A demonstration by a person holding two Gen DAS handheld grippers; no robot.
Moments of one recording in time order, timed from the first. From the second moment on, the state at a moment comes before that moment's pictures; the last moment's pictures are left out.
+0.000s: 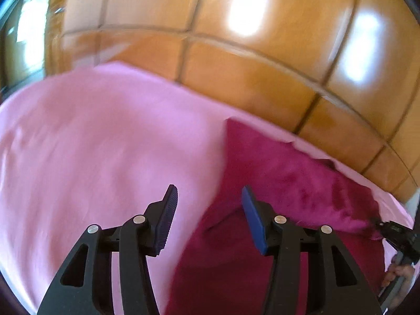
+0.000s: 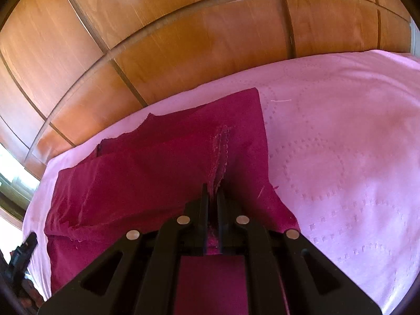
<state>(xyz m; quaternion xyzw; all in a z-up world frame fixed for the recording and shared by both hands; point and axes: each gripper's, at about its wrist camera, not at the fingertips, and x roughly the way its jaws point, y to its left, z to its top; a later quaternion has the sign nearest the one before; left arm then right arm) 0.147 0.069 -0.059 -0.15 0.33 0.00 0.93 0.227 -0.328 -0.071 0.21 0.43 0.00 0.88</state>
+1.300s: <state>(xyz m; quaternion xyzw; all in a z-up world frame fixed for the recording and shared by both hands) 0.271 0.021 -0.101 -0.07 0.41 -0.01 0.91 0.267 -0.239 -0.089 0.05 0.42 0.02 0.90</state>
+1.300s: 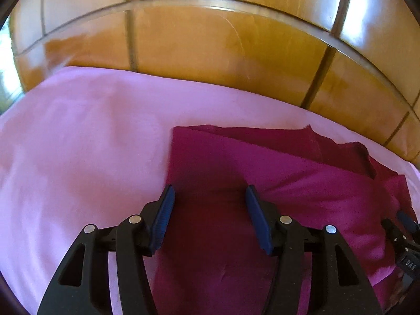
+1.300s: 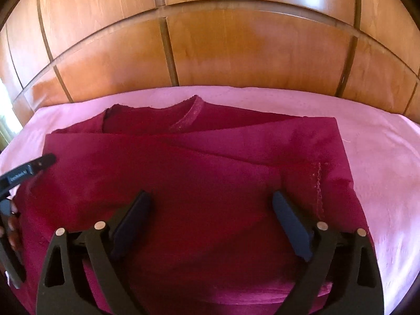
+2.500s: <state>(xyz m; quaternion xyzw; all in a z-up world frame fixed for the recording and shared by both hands) 0.079 0.025 -0.087 -0.04 0.37 -0.02 0.93 0.137 -0.246 -0.082 0.03 0.45 0.05 0.89</state>
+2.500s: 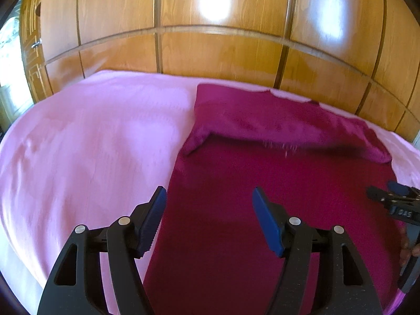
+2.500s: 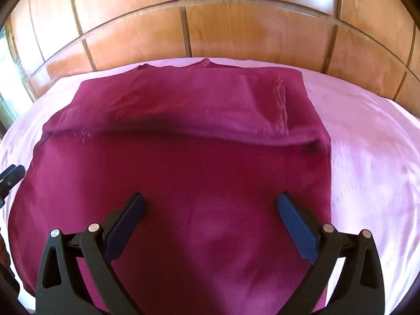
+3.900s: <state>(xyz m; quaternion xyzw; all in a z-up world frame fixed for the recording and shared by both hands) -0.012 0.095 -0.069 -0.23 0.42 -0.25 0.84 0.013 -0.305 -0.038 0.21 0.49 0.18 0.83</state>
